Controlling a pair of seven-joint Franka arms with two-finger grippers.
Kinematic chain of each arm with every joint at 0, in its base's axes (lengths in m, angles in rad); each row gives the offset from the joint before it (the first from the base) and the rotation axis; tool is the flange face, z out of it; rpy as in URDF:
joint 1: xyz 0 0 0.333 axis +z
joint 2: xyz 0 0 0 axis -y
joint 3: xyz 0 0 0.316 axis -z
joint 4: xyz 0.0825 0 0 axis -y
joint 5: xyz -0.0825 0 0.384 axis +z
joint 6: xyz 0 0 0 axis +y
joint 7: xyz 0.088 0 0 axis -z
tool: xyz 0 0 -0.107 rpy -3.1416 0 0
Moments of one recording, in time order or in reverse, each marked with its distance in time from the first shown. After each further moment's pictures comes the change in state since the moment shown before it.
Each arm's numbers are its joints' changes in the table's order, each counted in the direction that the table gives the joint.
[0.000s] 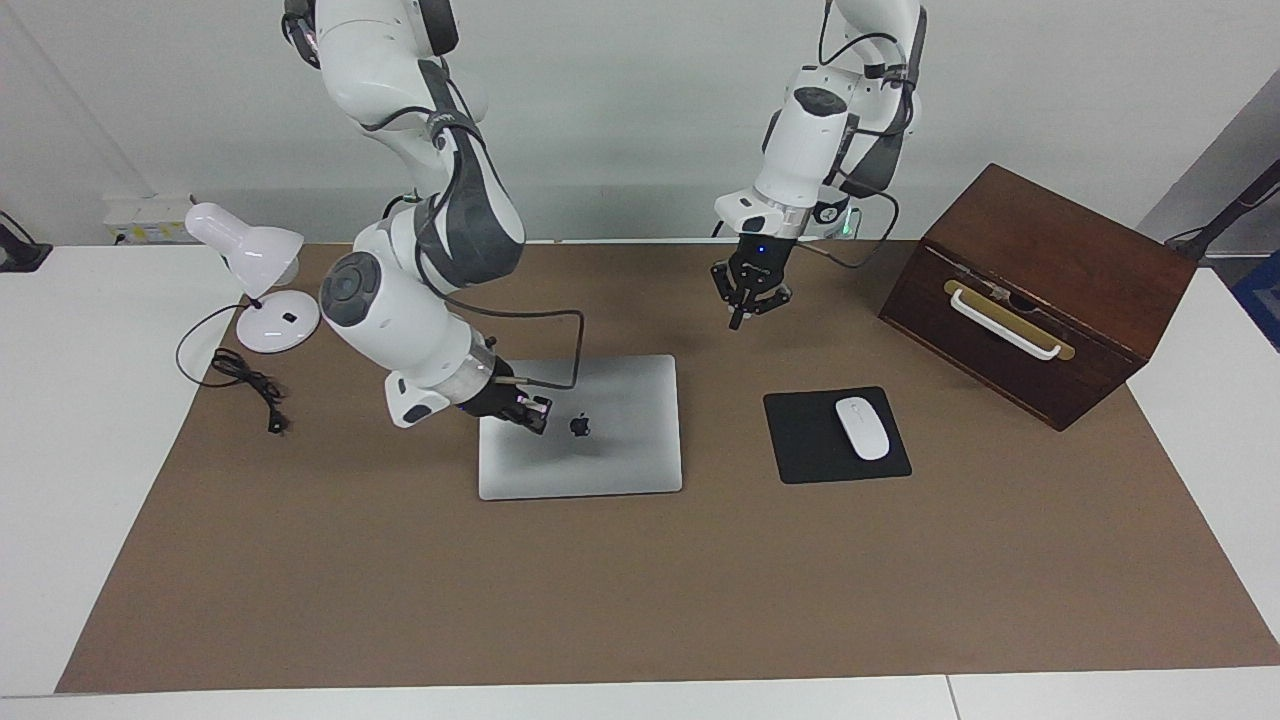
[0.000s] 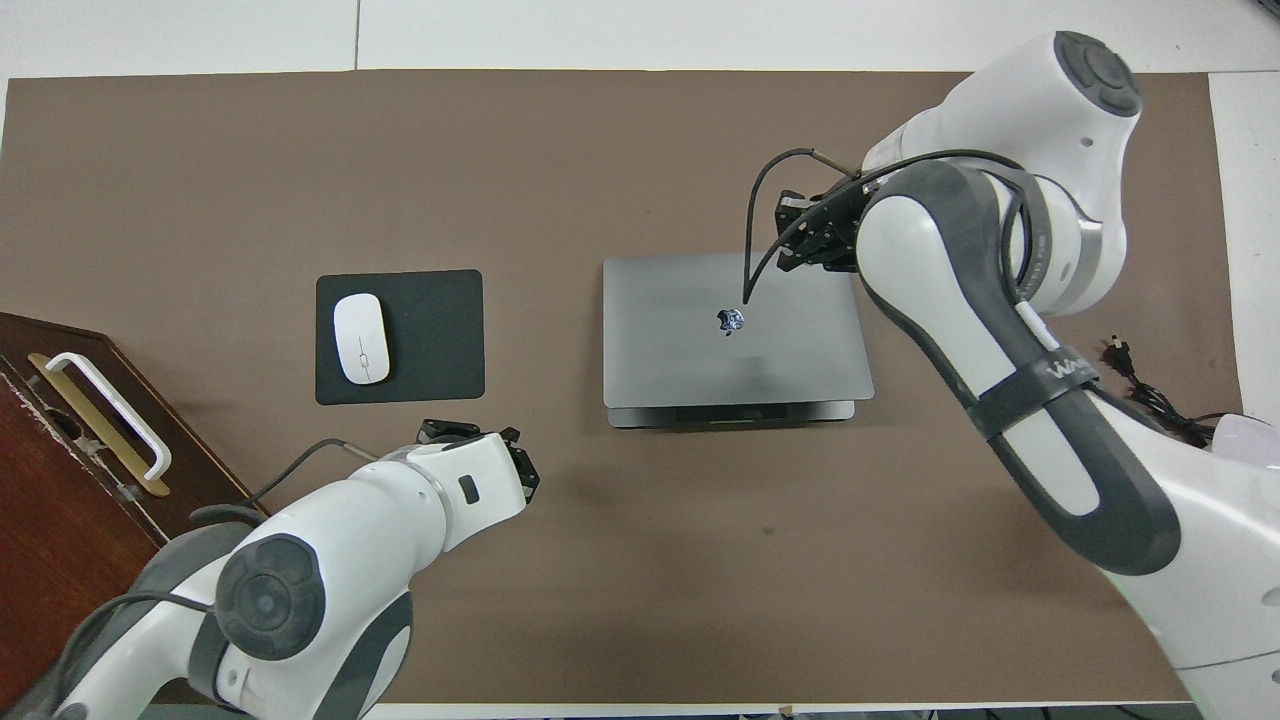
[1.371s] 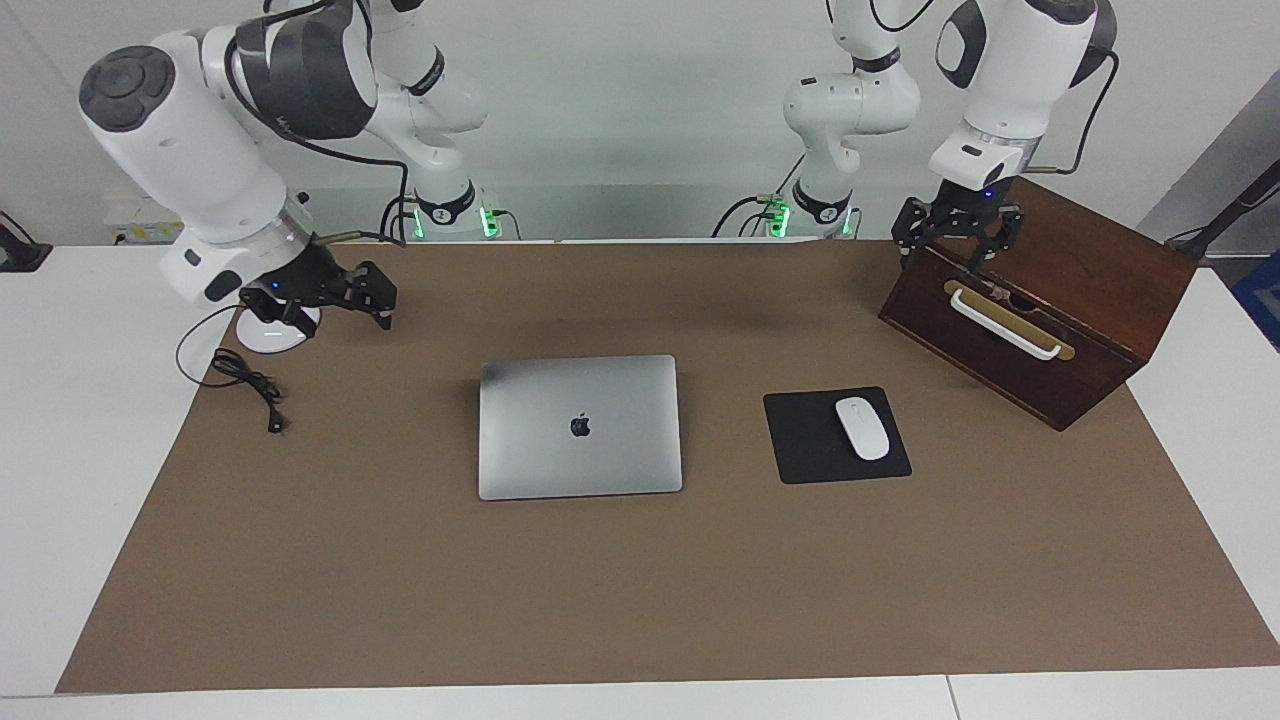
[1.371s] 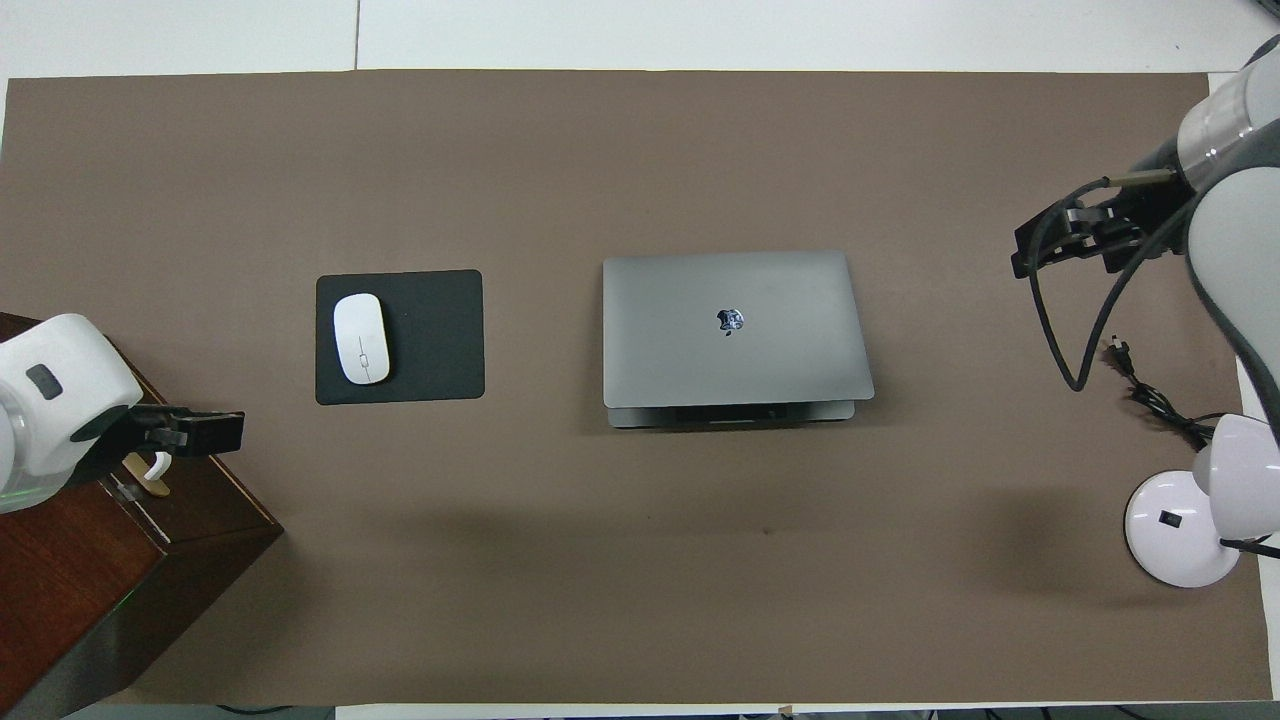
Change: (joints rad) left arm 0.494 0.066 -0.005 0.282 0.114 0.487 0.064; right arm -0.180 0.248 0.006 0.084 -0.293 0.452 -0.407
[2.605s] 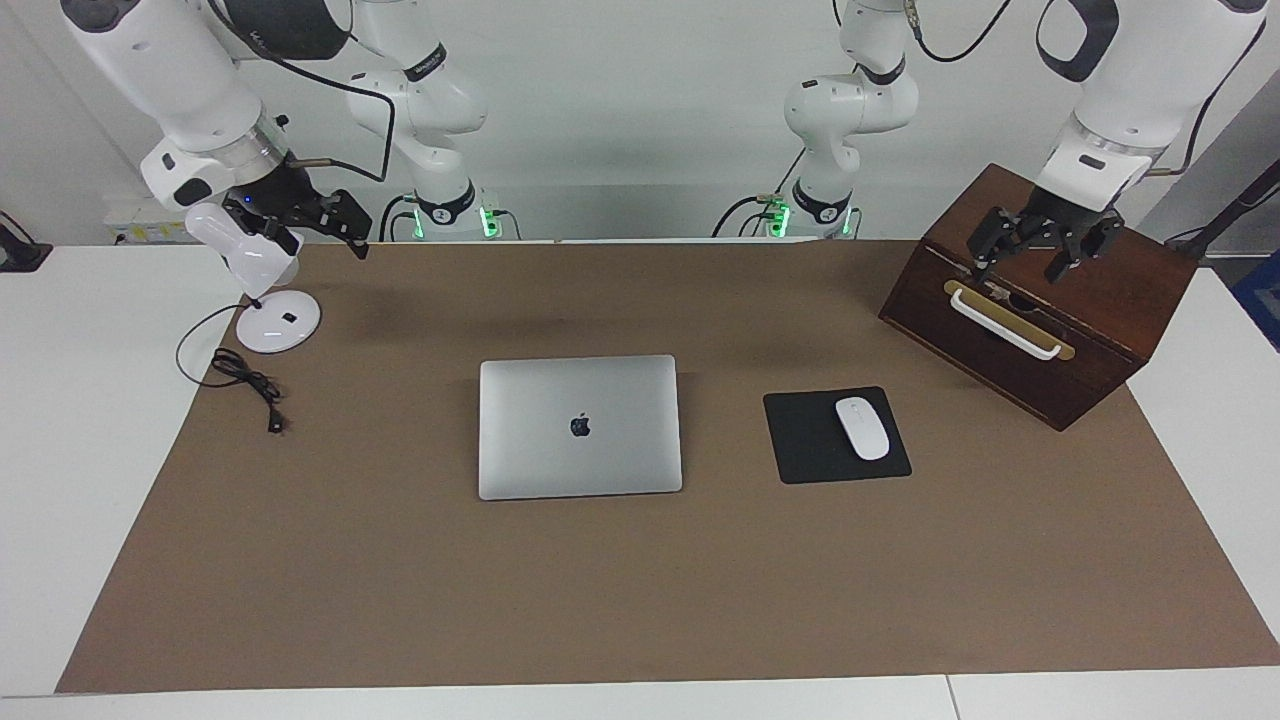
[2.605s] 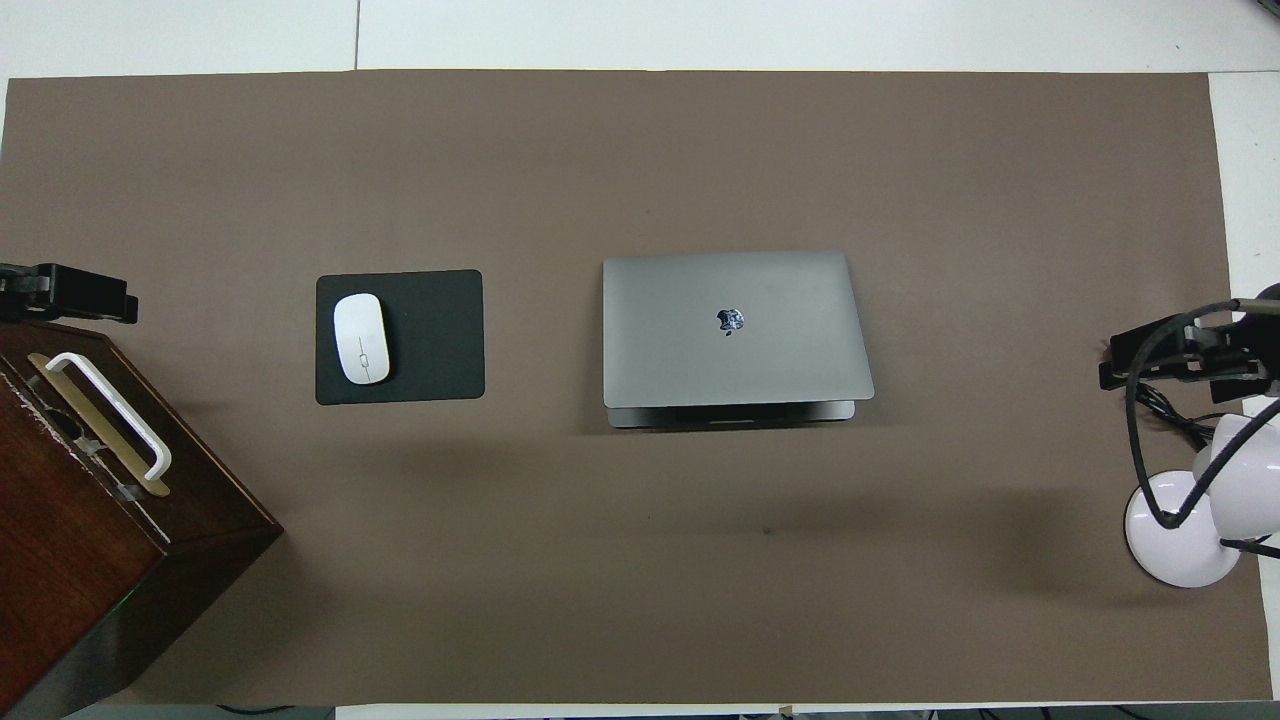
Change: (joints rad) left arm 0.064 -0.364 0.011 0.537 0.000 0.308 -0.028; right arm -0.060 0.300 -0.003 -0.335 -0.001 -0.007 0.106
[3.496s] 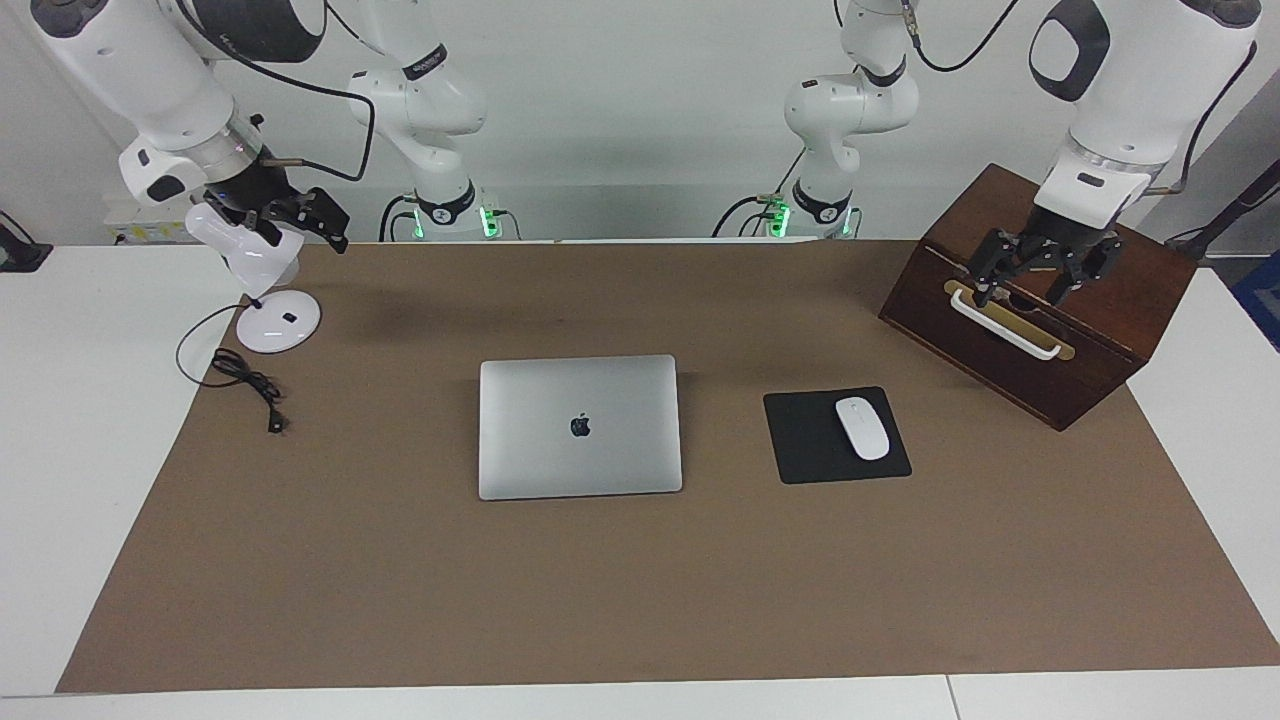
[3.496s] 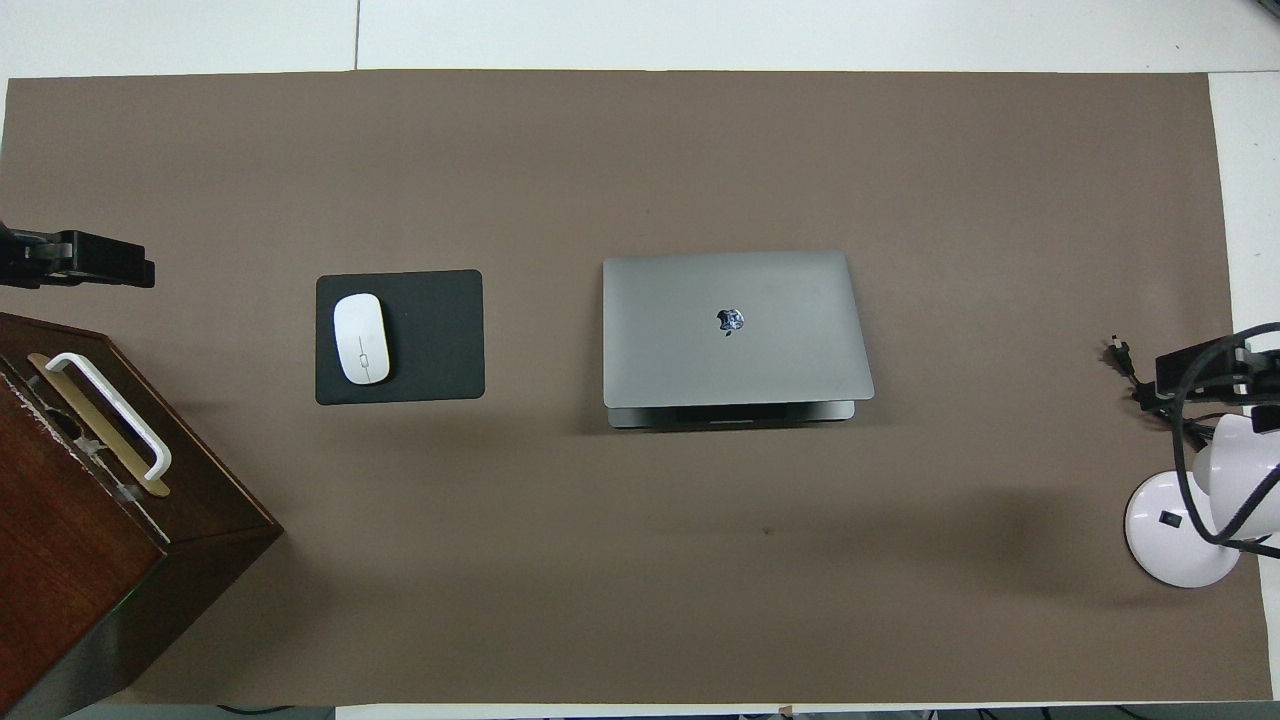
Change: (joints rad) left arm -0.005 -0.009 0.005 0.005 0.000 -0.094 -0.024; right arm -0.064 0.015 0.011 -0.005 -0.001 0.026 0.000
